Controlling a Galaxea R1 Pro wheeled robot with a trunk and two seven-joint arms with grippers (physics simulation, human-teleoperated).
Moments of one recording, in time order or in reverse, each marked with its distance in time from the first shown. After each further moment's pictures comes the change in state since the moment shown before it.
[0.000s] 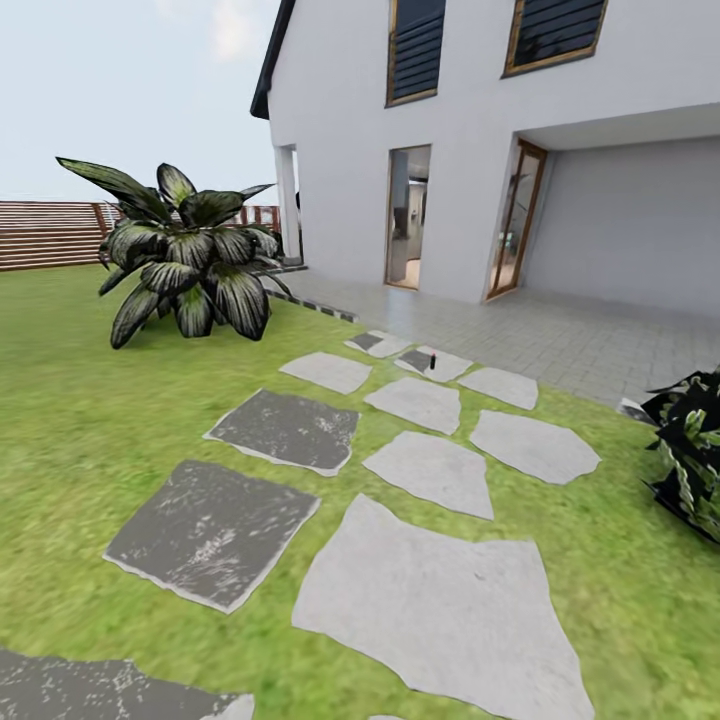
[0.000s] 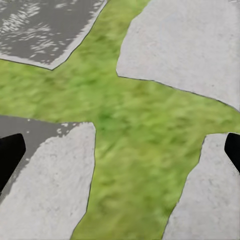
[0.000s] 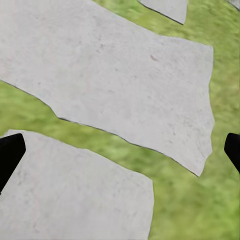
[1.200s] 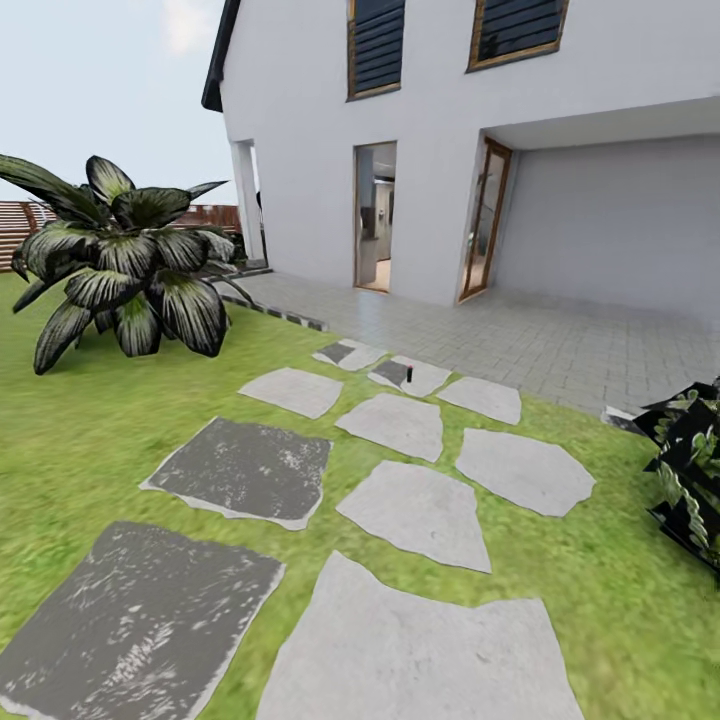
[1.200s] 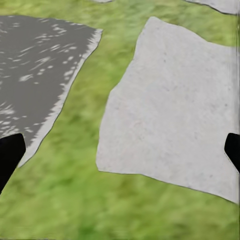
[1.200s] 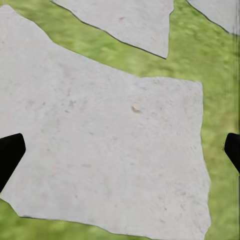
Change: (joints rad) left arm 0.000 0.000 0.000 0.000 0.000 0.000 0.000; right arm 0.000 0.000 0.000 0.000 0.000 0.000 0.000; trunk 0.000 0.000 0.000
